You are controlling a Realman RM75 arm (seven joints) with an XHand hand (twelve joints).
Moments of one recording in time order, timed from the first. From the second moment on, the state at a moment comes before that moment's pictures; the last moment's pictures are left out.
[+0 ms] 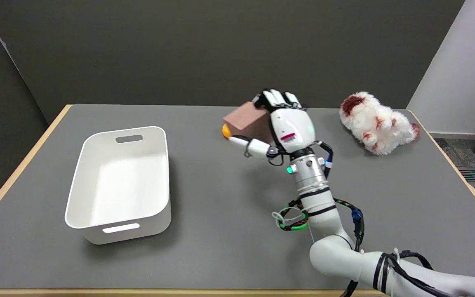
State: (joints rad) arm 0.20 -1.19 -2.29 1.27 1.09 1.02 -0.30
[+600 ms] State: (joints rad) arm 0.36 -1.22 -2.35 1.43 0.79 0.70 0.13
